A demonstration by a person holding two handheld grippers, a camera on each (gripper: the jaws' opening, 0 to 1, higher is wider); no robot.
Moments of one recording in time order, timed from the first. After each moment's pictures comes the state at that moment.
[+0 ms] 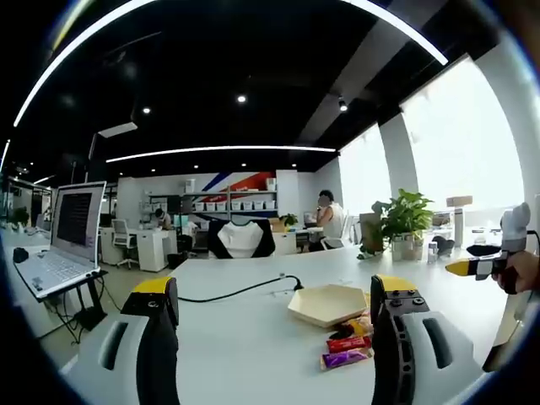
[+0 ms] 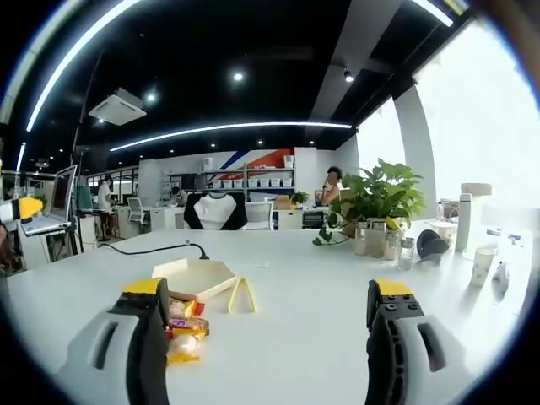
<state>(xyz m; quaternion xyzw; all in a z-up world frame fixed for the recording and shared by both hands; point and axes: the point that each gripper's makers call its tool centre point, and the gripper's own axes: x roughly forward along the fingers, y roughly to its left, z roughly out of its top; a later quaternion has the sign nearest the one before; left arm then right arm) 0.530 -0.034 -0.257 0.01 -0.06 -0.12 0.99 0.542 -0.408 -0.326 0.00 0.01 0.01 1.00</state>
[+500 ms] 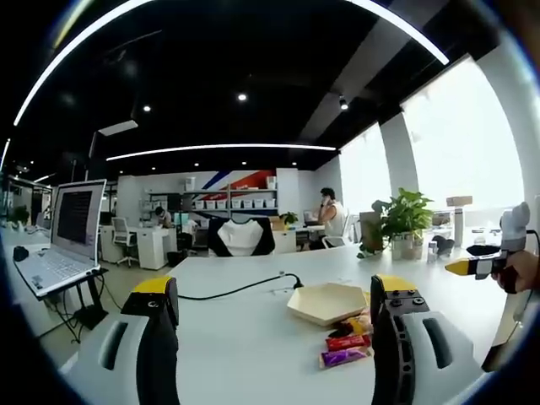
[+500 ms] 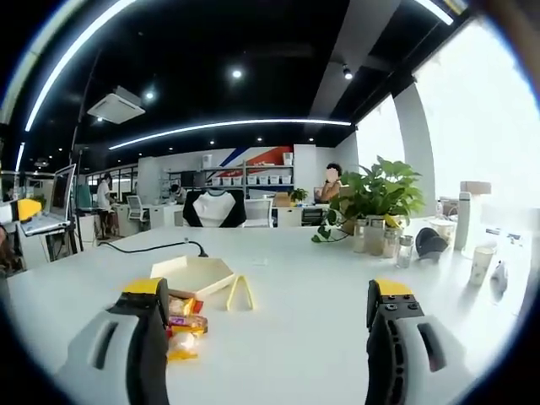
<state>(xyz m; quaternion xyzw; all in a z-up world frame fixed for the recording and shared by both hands) 0.530 -0.032 -0.262 0.01 -0.05 -0.12 0.99 0.541 -0.410 -0.327 0.00 0.02 0.00 1.00</state>
